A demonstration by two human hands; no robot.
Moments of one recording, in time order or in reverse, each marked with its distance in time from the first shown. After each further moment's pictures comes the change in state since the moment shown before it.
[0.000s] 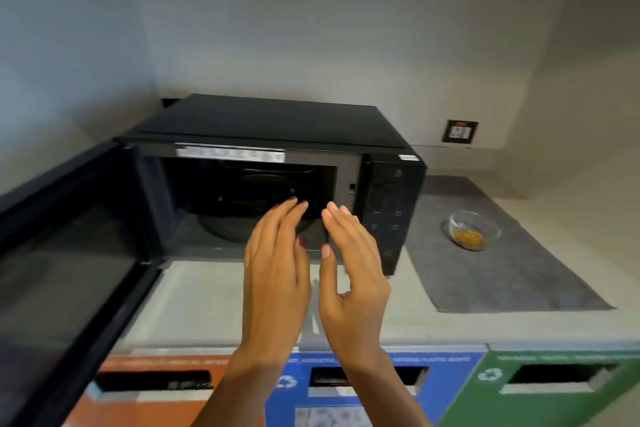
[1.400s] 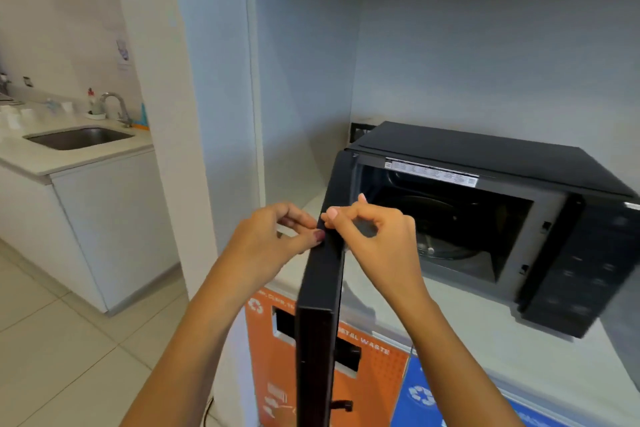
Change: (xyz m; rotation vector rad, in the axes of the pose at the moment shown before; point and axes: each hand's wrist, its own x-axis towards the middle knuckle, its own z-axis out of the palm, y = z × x) left_hand -0.016 -0.009 -0.270 0.073 -0.071 -0.516; right_hand 0.018 -0.168 0.095 0.490 -0.569 0.102
